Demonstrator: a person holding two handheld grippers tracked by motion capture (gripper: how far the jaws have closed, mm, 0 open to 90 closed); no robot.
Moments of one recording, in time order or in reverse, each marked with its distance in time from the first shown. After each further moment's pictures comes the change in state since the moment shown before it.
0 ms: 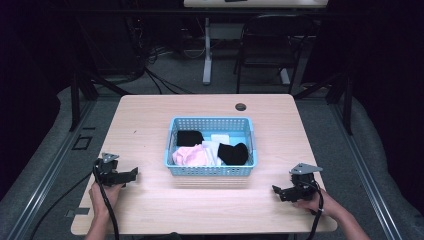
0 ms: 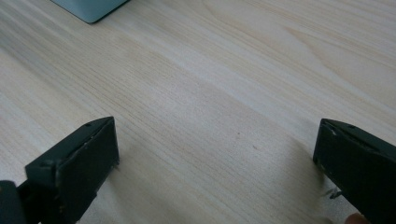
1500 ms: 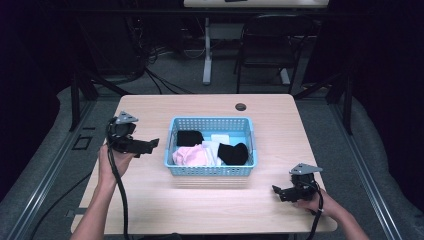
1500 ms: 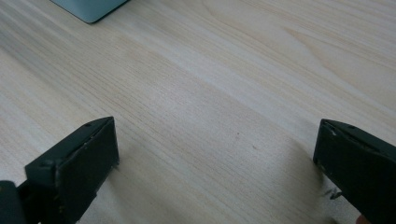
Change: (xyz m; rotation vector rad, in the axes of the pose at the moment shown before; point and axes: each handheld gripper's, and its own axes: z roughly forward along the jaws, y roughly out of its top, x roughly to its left) left arm -0.084 0.141 -0.082 -0.069 -0.228 0.244; right arm 0.001 0.000 0.000 -0.010 0.001 0.001
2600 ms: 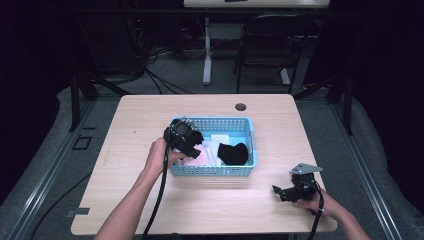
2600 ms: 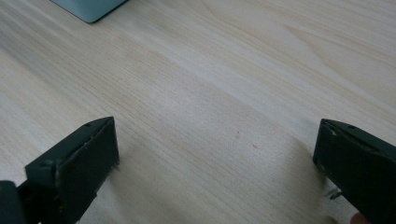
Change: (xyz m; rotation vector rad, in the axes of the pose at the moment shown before) left arm -0.081 0.027 0.121 0.343 -0.132 0.191; right arm -0.001 0.000 0.000 0.006 0.003 0.006
